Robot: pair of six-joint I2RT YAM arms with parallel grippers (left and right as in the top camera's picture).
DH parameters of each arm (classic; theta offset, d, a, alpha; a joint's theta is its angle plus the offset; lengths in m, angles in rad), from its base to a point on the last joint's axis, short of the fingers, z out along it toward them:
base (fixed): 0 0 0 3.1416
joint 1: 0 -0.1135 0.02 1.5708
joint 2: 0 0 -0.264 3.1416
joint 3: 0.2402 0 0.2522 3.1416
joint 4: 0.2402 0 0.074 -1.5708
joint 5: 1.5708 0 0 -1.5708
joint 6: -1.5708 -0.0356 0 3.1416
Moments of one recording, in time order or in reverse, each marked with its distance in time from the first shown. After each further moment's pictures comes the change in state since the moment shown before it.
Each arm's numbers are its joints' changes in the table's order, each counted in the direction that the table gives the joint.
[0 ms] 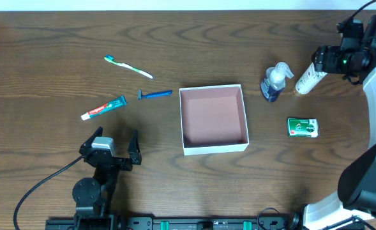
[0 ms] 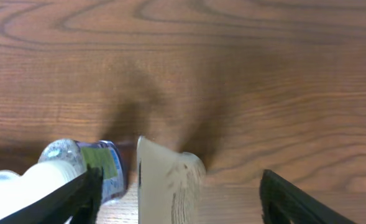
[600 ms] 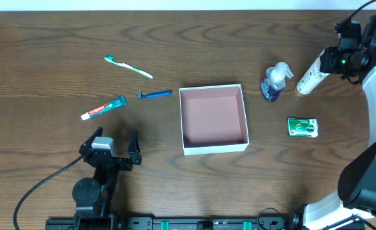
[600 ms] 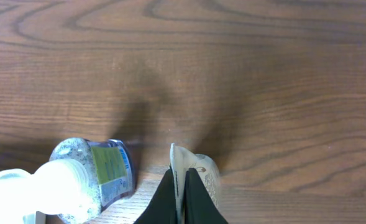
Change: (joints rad) left arm 0.000 0.000 0.000 0.000 0.000 0.000; right arm 0.000 0.007 0.001 0.011 -0.034 -0.002
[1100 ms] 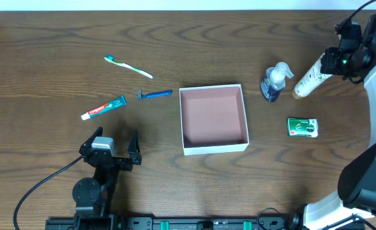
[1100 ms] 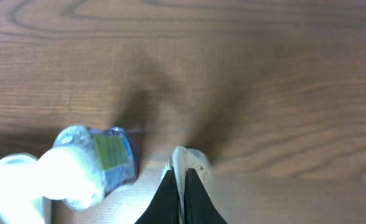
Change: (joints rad) left arm 0.000 0.000 0.000 0.000 0.000 0.000; right arm 0.000 0.000 0.053 0.100 0.016 0.000
